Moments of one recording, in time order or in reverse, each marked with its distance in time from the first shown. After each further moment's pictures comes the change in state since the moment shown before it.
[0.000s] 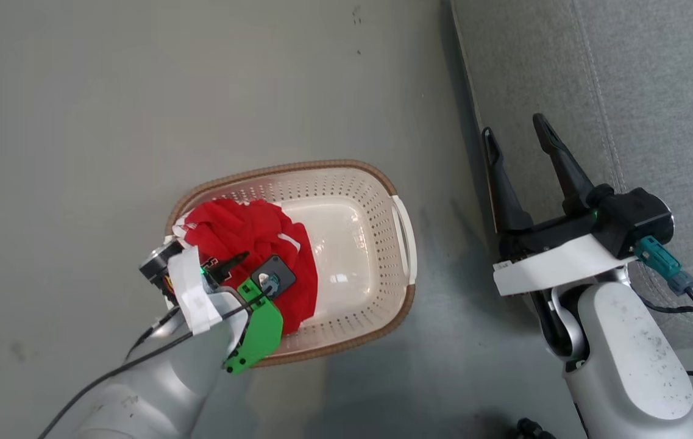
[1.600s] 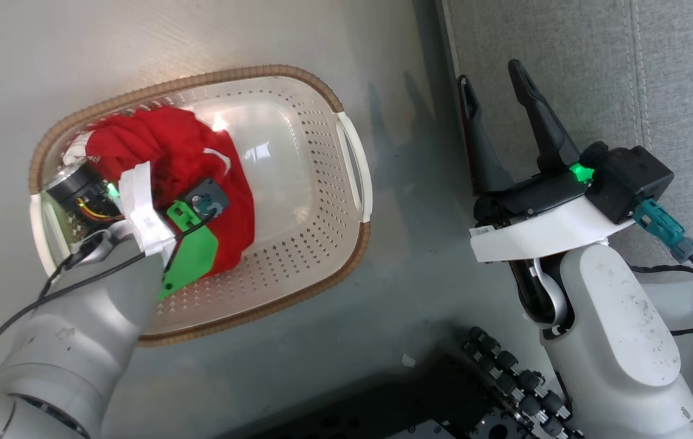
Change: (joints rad) left arm -0.236 0.122 -0.156 0.085 -0.035 0.080 0.151; right arm -0.121 0.020 0.070 -0.008 0.114 0.000 -0.023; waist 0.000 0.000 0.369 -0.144
